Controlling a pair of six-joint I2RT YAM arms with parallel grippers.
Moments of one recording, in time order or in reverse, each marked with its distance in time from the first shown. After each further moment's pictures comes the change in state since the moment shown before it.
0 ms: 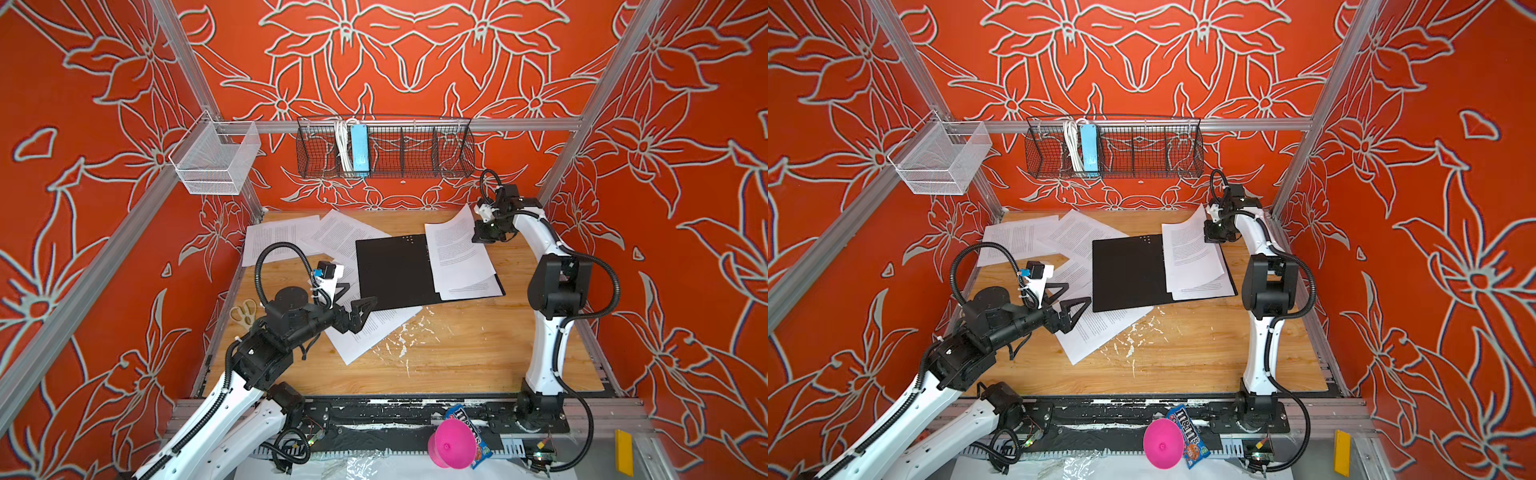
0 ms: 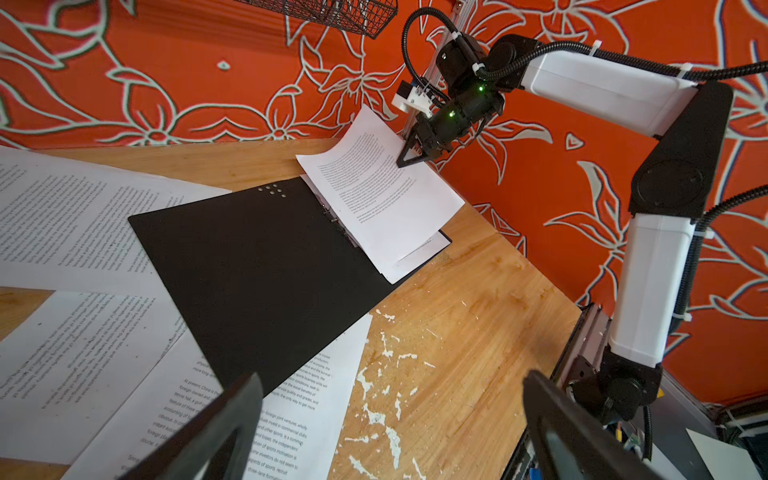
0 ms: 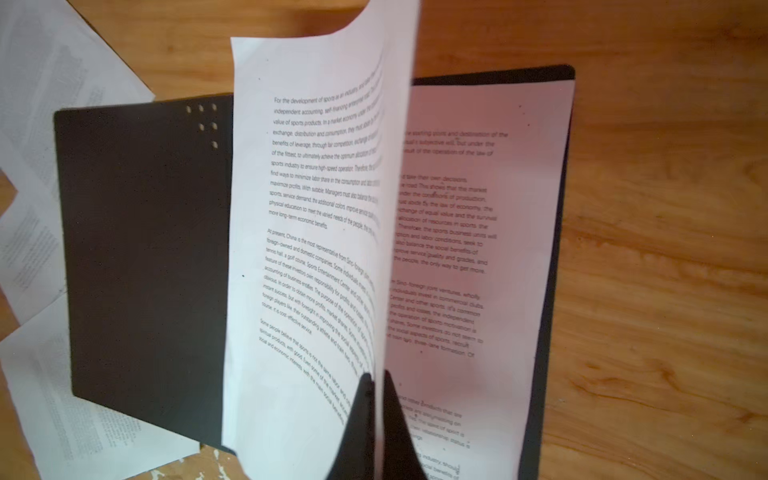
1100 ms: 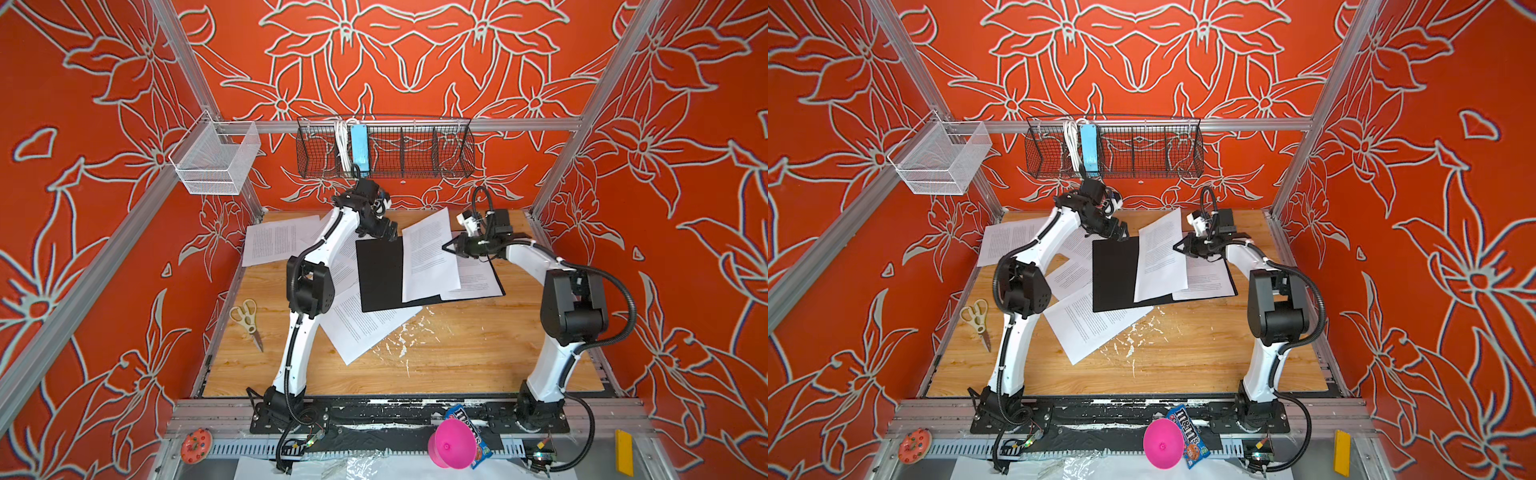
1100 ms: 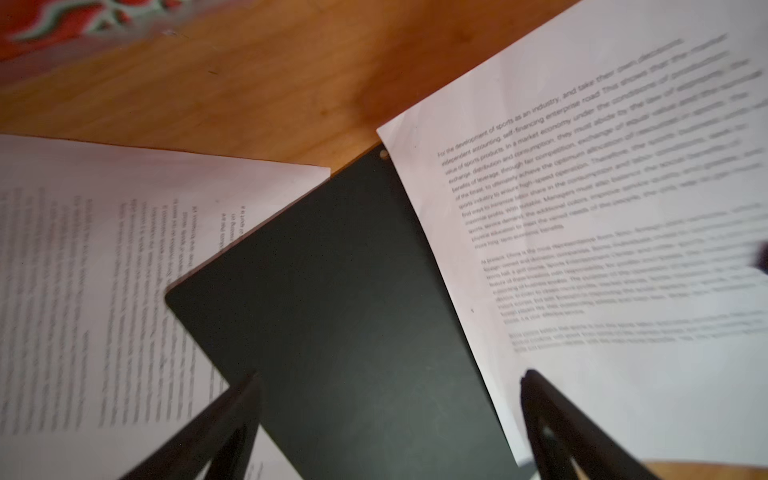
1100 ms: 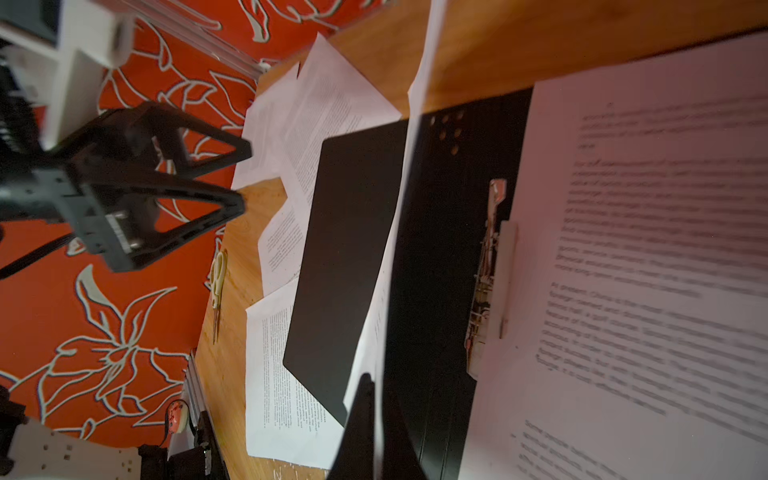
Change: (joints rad) left arm 0.217 1.662 1.681 -0.743 0.025 0.307; right arm 0.089 -0.328 -0.632 0.671 -0.462 0.350
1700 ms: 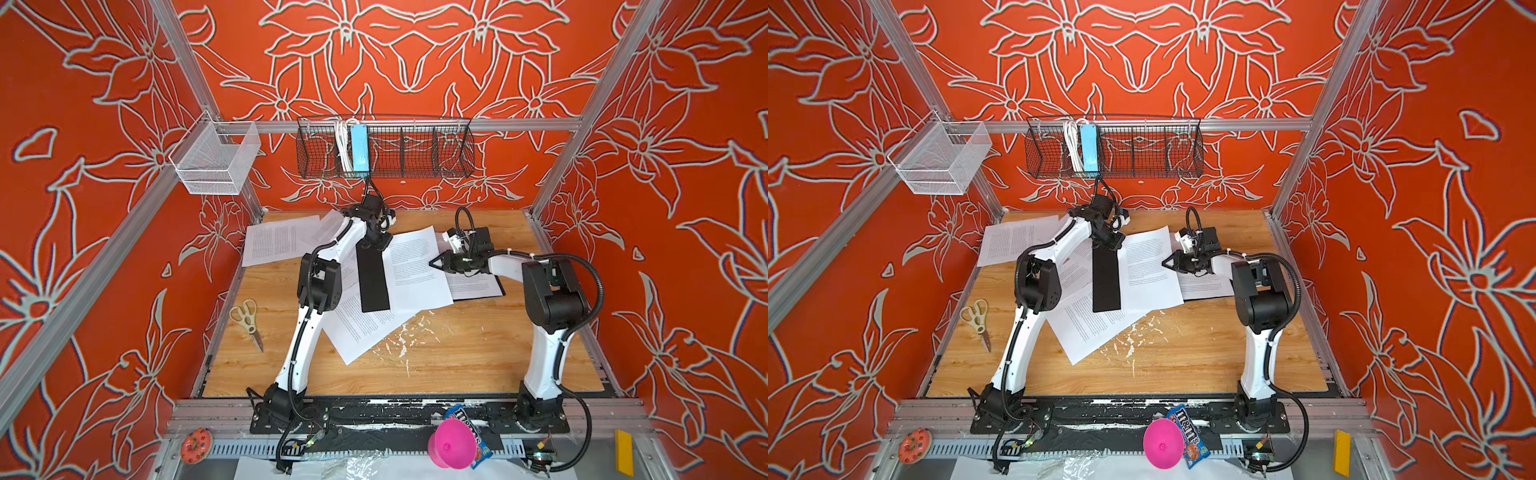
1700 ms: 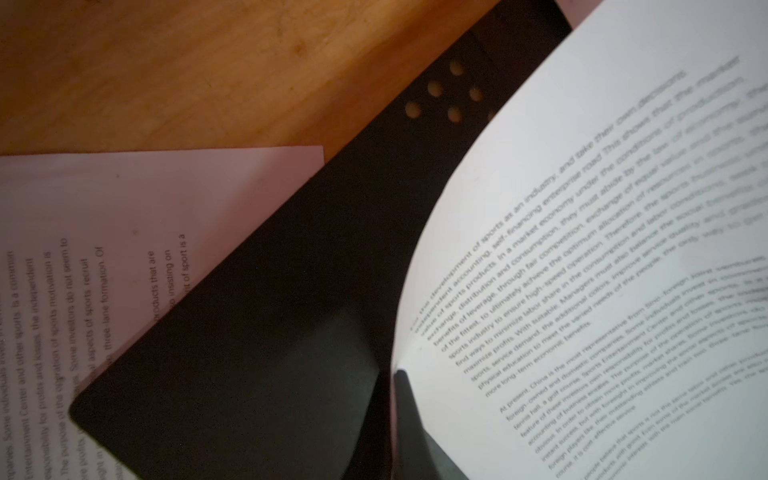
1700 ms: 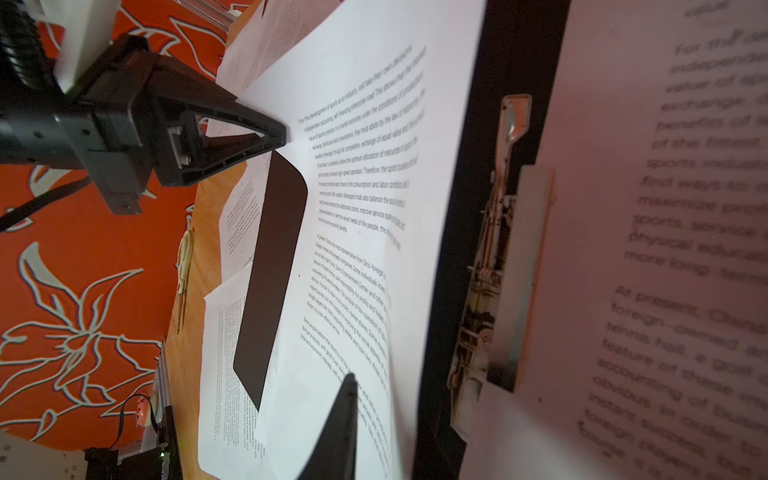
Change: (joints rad) left arm -0.001 0.237 0.000 0.105 -0.024 0.190; right arm 0.086 0.164 -0.150 0.288 0.013 0.022
